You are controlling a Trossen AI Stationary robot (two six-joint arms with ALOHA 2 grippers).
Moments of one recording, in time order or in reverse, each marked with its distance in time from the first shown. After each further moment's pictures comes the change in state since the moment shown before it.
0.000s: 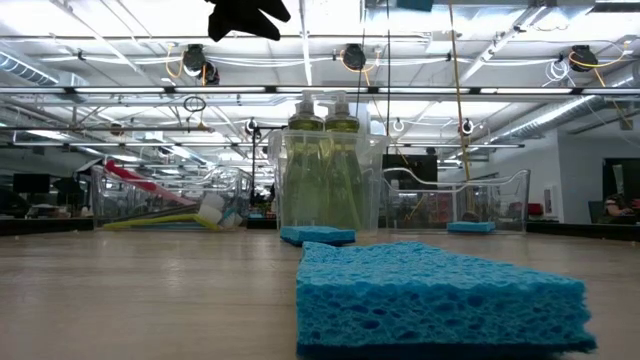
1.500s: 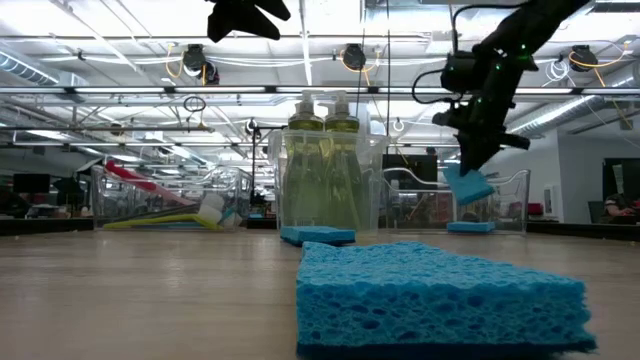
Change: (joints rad) left arm 0.000 0.000 0.000 -0.001 0.018 -0.030; right arm -0.858 0.306 -0.271 -0.634 -0.974 0.635
